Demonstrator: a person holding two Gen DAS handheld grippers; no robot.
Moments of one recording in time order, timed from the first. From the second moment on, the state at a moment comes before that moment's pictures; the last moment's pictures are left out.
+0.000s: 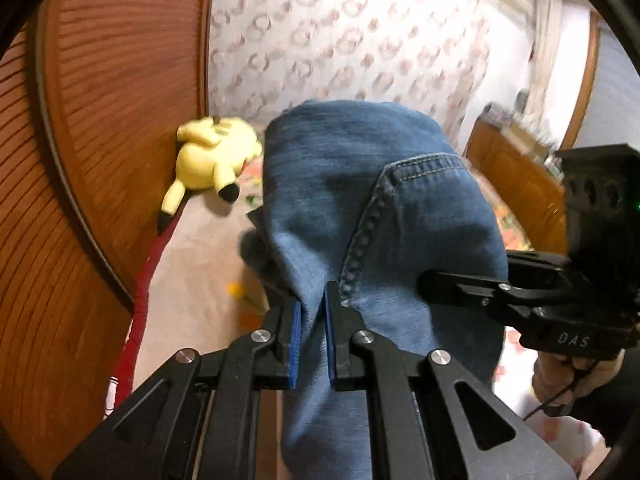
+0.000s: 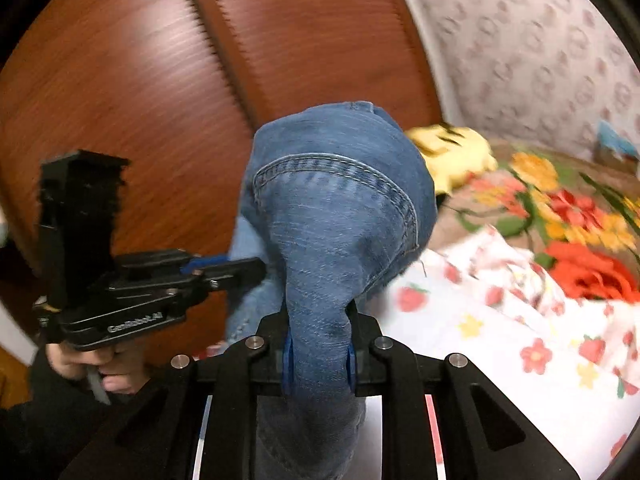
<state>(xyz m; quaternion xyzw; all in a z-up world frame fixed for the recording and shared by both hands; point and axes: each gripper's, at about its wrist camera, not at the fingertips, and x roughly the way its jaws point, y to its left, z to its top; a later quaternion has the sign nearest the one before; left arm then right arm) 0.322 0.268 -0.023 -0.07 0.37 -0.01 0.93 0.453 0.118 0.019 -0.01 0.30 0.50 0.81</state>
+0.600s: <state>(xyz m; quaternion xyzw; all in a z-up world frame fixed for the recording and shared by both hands) 0.329 0.252 -0.021 -0.04 0.36 0.00 0.93 0.487 0.129 0.005 -0.07 0.35 0.37 0.86</state>
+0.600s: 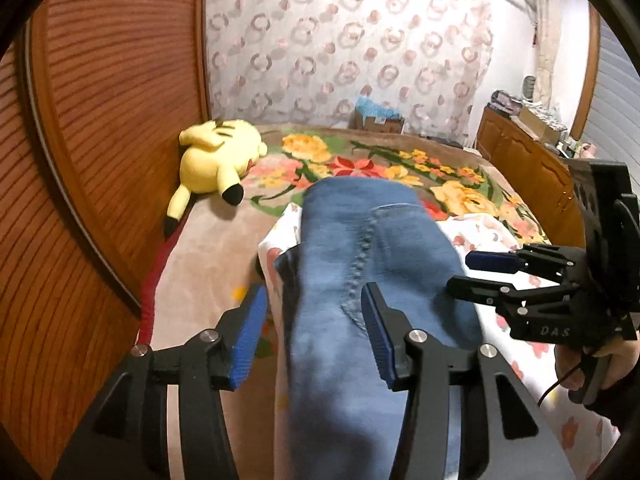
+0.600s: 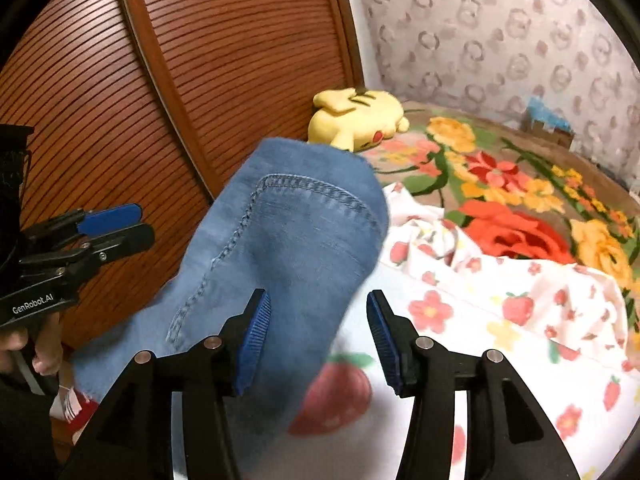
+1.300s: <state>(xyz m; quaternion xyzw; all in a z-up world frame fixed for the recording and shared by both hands) 0.224 0.141 0.052 -0.01 0.25 -0.04 0.97 0.315 0.010 0.042 -0.05 0.21 0.31 0.92</state>
